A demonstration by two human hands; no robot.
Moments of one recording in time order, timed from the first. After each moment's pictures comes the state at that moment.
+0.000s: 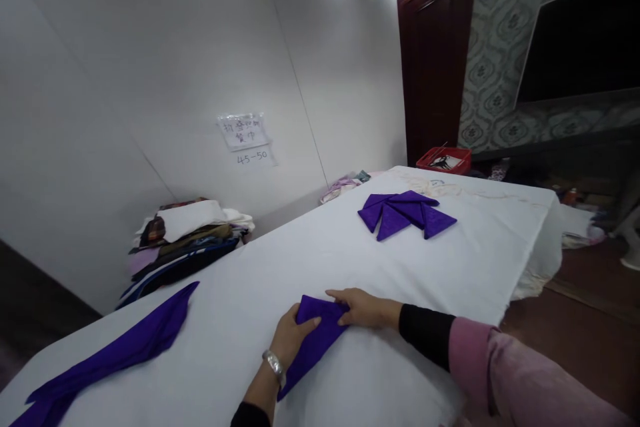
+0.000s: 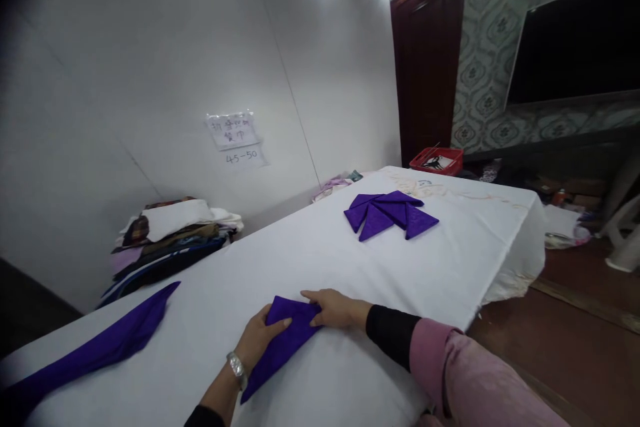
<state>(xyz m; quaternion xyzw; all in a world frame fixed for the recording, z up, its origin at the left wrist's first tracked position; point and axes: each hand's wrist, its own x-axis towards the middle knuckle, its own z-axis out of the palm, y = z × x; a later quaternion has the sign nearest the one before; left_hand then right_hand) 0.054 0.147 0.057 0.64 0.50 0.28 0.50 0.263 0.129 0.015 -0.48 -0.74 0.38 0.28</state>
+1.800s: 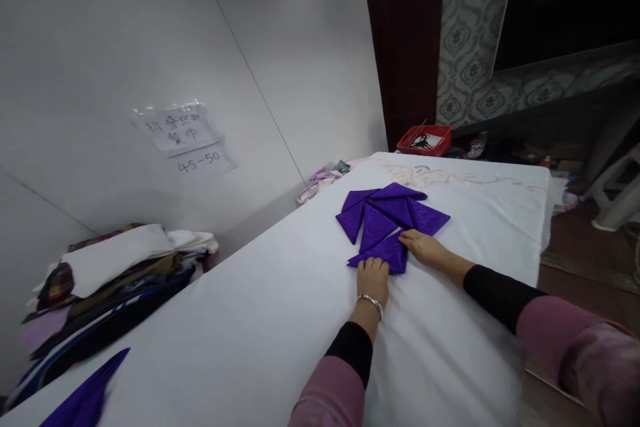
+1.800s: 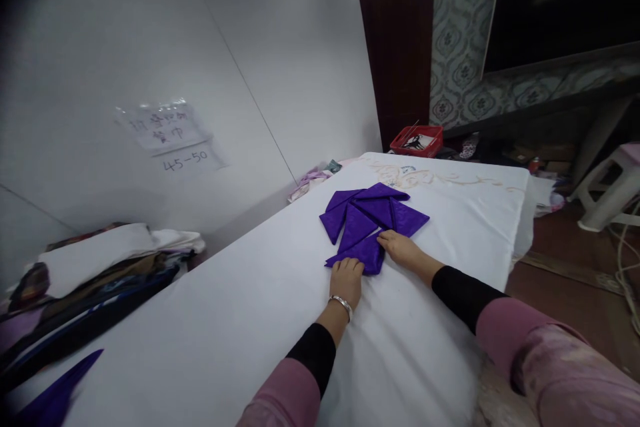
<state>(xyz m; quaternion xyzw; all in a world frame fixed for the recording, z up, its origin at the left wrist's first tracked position) 0.329 0.211 -0.002 0.96 0.26 0.10 -0.03 0.542 0.166 -0.024 -0.63 -0.74 -0.12 0.19</state>
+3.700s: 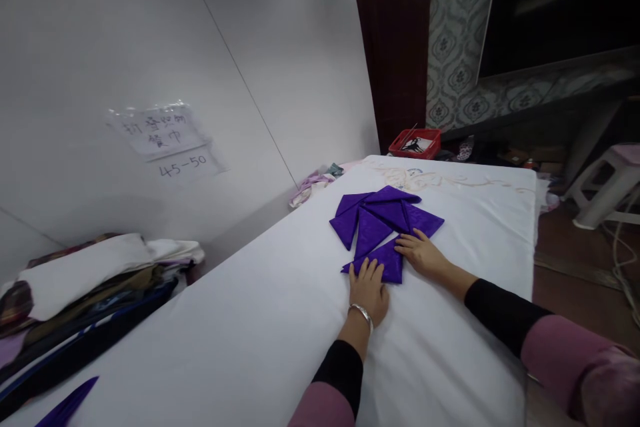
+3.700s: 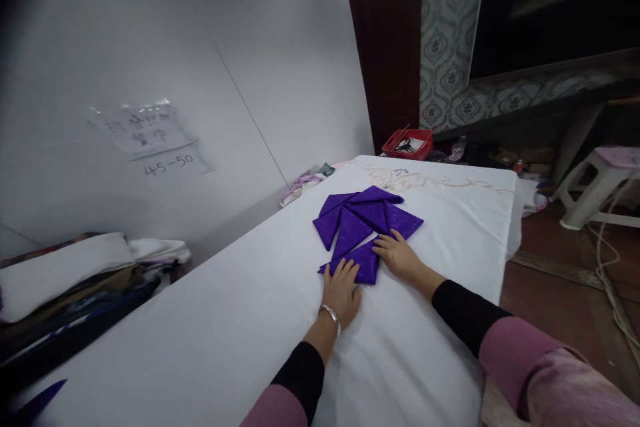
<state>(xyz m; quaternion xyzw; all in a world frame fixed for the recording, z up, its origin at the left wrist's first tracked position) 0.315 0.213 -0.001 0.96 0.26 0.11 0.08 0.533 0.150 -0.025 -0.66 -0.71 -0.16 0.19</state>
